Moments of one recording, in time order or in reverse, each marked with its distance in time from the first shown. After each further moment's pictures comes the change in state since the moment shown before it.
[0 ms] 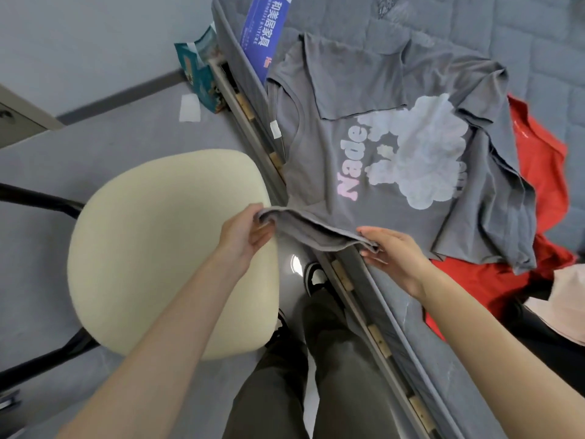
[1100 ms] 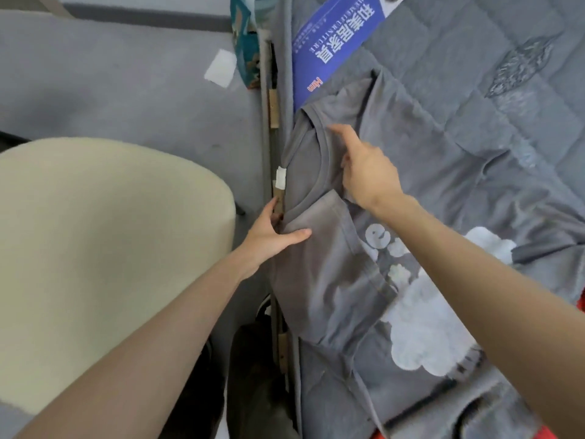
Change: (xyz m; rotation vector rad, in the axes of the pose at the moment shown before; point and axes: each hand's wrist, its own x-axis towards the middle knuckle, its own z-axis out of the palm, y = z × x) left_hand 0.184 0.016 0.105 0.248 -0.026 0.104; right_hand 0.245 -0.223 0.106 -1.494 -0.141 -0.909
